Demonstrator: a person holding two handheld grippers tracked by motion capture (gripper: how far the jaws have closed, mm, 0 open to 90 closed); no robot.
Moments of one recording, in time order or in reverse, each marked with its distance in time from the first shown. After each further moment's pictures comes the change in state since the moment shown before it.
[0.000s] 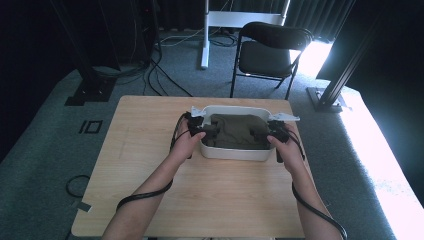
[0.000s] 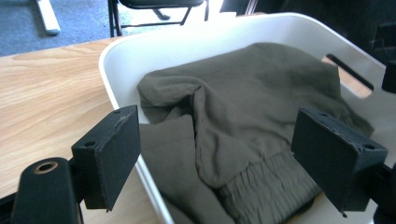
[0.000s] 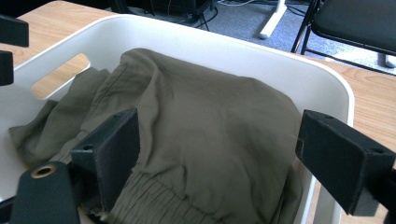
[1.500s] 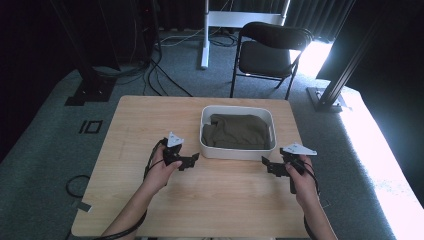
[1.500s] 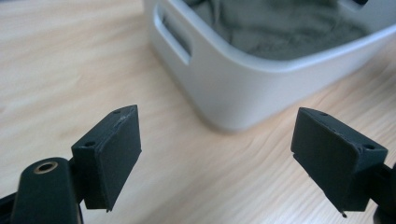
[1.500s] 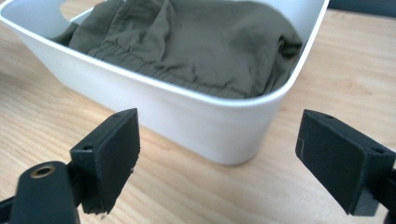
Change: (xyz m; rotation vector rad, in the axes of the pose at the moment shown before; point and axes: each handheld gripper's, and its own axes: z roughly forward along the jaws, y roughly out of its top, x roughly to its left) left arm 0.017 -0.089 -0.070 0.064 0.038 0.047; right arm 0.006 -0.086 -0.060 0.008 -0.003 0.011
